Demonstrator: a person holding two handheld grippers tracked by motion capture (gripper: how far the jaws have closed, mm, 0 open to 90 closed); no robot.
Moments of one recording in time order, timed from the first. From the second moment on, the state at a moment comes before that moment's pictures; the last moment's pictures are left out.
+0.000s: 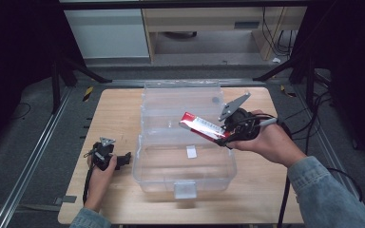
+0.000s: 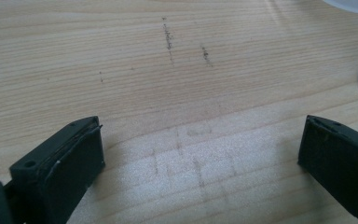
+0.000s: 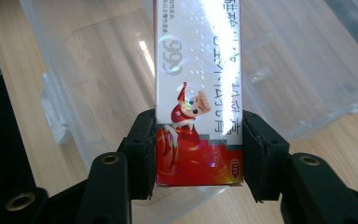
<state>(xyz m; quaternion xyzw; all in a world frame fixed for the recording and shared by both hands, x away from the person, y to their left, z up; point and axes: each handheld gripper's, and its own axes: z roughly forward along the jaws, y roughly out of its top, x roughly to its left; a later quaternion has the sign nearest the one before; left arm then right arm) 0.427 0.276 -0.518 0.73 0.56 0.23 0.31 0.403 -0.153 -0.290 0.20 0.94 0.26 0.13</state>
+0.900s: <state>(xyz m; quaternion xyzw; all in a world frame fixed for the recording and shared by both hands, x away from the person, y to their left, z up) 0.424 0.276 -0.518 0.73 0.56 0.23 0.31 0.408 -0.078 -0.329 0.10 0.96 0.24 0.08</state>
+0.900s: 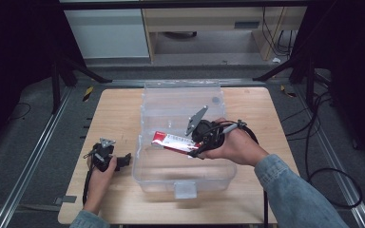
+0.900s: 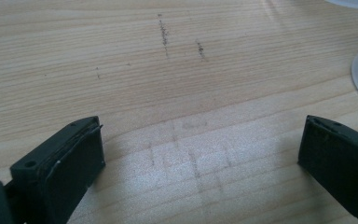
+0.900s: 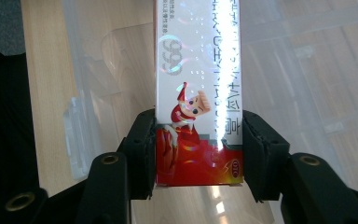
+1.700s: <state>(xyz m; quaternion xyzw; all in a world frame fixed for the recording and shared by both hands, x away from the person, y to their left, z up) 0.425 0.277 -0.518 0.74 0.55 0.23 0.32 0.406 -0.042 -0.364 0.05 0.97 0.23 0.04</state>
